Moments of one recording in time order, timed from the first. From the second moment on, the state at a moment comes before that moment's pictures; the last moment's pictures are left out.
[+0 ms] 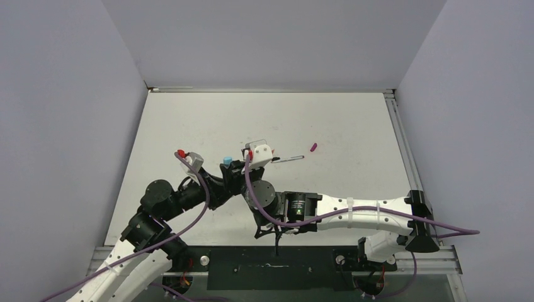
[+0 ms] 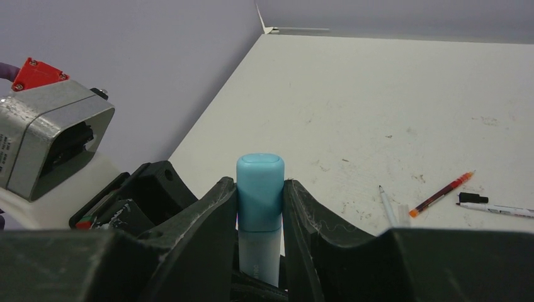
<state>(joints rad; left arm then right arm) -0.62 0.42 0.55 -0.17 0.36 -0.53 1.45 1.46 1.28 0.07 0.88 0.43</state>
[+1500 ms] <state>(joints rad) -0.62 0.41 0.56 0.04 0.74 -0.53 1.08 1.15 1.27 -0.19 -0.13 0.33</state>
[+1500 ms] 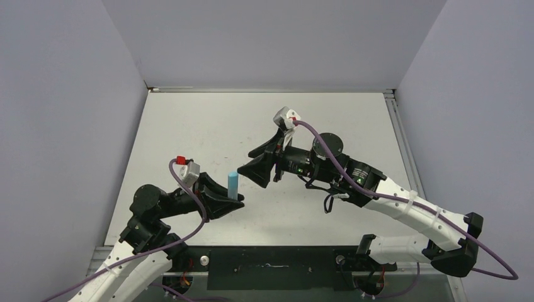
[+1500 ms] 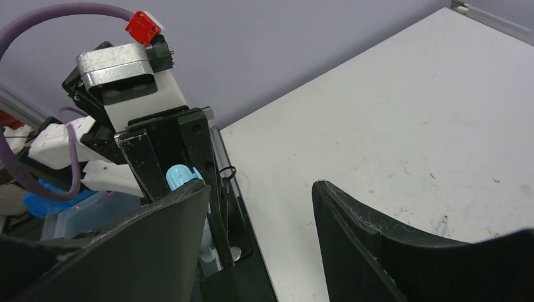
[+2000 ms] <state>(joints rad) -0.62 0.41 0.53 0.14 0.80 -0.62 1.02 1.16 1.23 0.03 -0.48 0.46</state>
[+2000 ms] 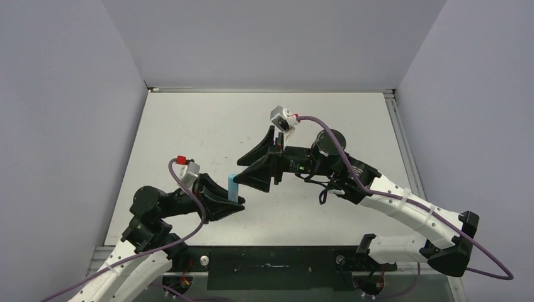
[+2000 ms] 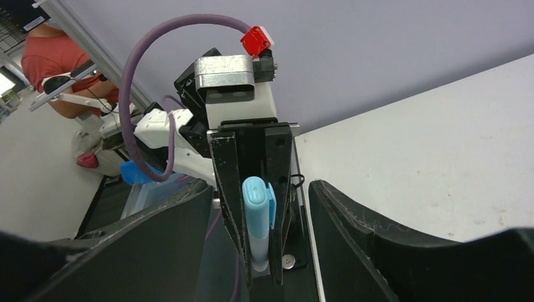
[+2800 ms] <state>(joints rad) -0.62 0.43 0.53 0.20 0.83 -0.67 1.11 1.25 1.30 -0.02 -0.46 0.36</state>
